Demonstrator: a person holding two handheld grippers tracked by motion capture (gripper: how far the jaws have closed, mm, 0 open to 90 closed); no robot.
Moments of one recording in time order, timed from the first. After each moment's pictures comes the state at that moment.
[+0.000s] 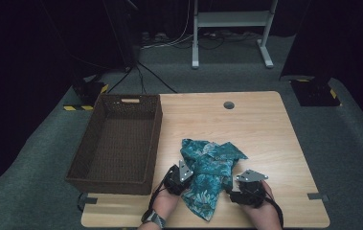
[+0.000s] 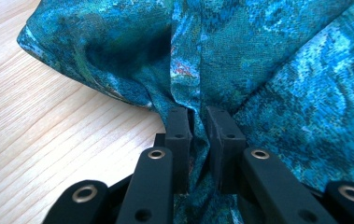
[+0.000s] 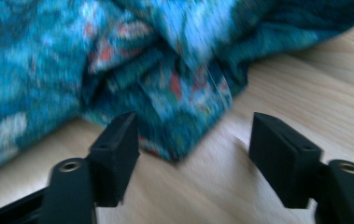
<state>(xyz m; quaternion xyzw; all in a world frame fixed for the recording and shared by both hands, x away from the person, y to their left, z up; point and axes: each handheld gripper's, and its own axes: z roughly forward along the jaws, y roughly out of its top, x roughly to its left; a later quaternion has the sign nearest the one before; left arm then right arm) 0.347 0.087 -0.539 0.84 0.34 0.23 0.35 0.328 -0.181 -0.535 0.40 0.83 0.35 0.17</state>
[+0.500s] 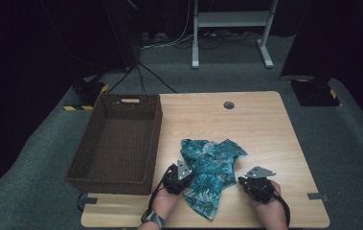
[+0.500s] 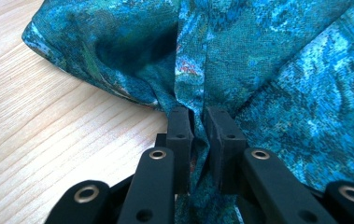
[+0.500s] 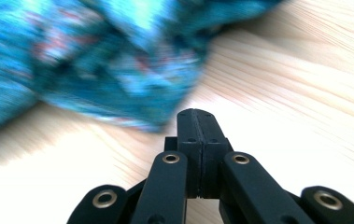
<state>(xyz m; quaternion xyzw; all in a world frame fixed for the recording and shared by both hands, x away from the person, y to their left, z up) 0.349 0.091 -0.539 0.83 0.35 0.22 0.37 0.337 -0.206 -0.531 0.42 0.83 0.33 0.18</state>
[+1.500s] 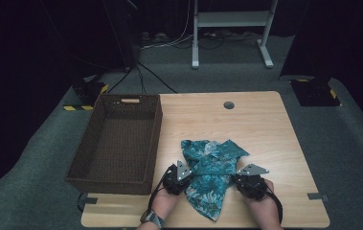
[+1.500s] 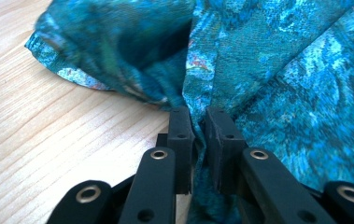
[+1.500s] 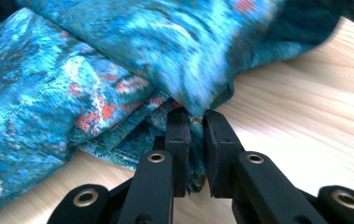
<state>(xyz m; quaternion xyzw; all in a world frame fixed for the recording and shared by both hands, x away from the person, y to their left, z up) 0.347 0.092 -0.538 0.83 0.35 0.21 0.37 0.345 -0.188 -0.533 0.41 0.82 0.34 0.18</state>
